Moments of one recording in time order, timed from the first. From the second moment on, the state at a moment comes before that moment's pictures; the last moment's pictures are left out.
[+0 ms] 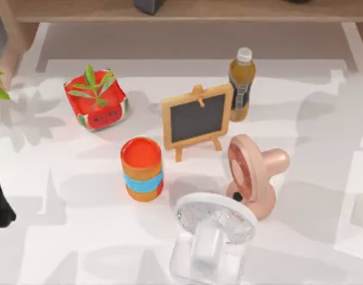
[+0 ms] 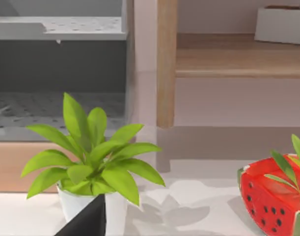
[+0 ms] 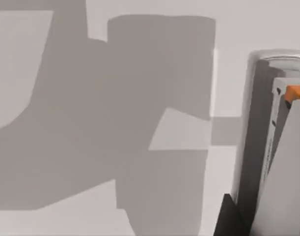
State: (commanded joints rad) left arm 0.00 0.00 0.00 0.00 0.00 0.00; right arm -0.37 2.64 2.56 -1.49 0.02 -0.35
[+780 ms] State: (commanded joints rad) left arm 0.00 0.00 0.00 0.00 0.00 0.00; right arm -0.37 2.64 2.51 -1.44 -0.01 -0.37
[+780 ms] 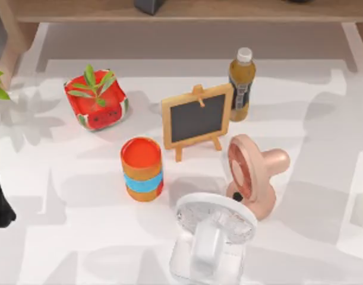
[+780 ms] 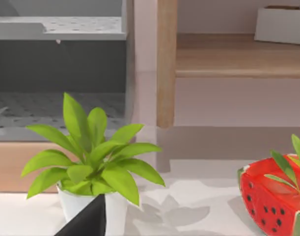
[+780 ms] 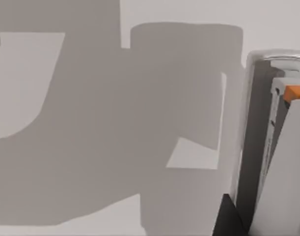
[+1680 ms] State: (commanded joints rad) left arm 0.00 0.00 0.00 0.00 0.00 0.00; right arm -0.37 2.64 2.49 -1.44 0.02 -0.36
